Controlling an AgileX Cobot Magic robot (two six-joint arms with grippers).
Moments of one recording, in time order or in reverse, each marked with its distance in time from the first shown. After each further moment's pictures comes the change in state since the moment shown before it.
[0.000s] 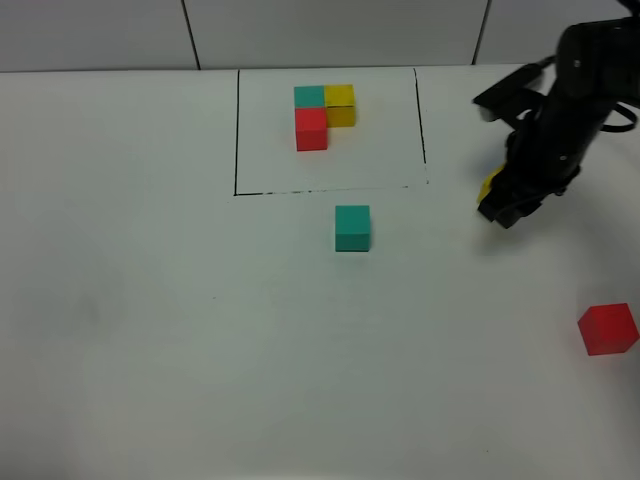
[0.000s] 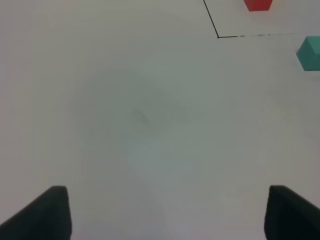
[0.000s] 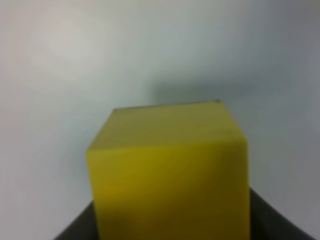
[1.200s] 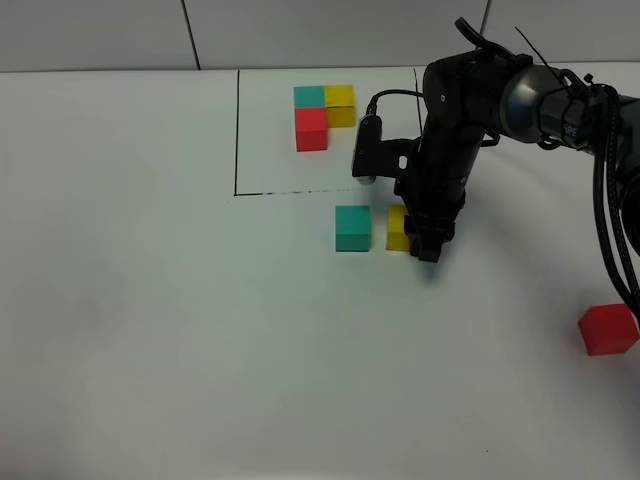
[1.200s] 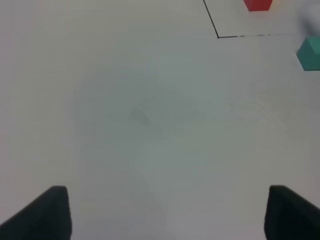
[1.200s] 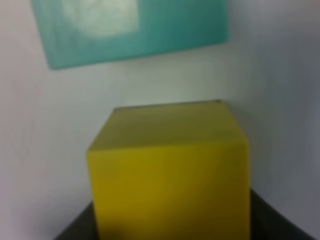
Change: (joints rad) left arm 0.000 0.000 0.000 0.000 0.000 0.000; right arm 0.191 0.200 -0.200 0.043 0.058 -0.453
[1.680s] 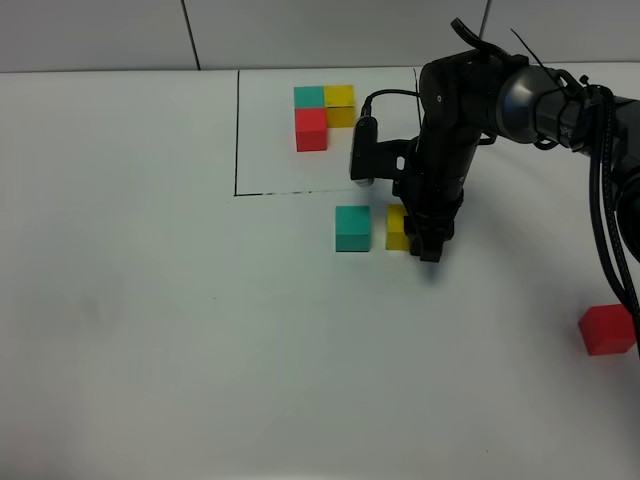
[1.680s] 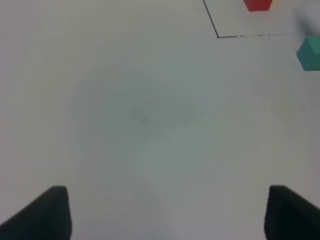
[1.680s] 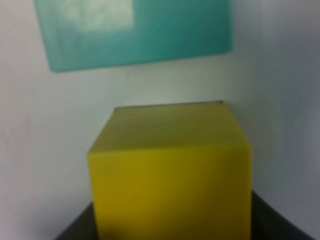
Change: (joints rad) left arm 0.000 0.000 0.000 0.000 0.000 0.000; right arm 0.011 0.014 -0.011 -0.016 0.001 -0.028
